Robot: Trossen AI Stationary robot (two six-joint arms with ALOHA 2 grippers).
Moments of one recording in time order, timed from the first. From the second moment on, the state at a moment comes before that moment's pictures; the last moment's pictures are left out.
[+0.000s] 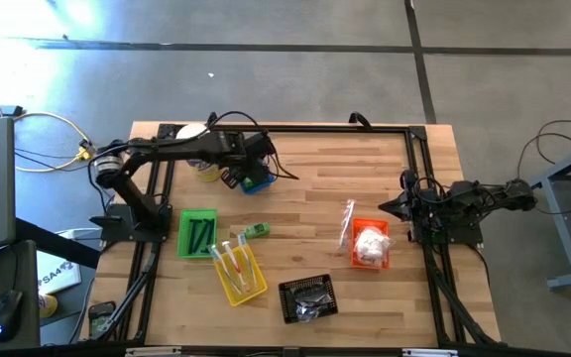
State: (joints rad) left arm 0.34 1.61 1.28 -0.79 -0.32 1.18; right arm 0.24 0.02 0.21 -0.15 0.20 -0.05
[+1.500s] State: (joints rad) left arm 0.05 0.49 0.43 -0.07 -0.17 -0.09; right arm 0.24 0.02 0.21 -0.14 0.47 -0.07
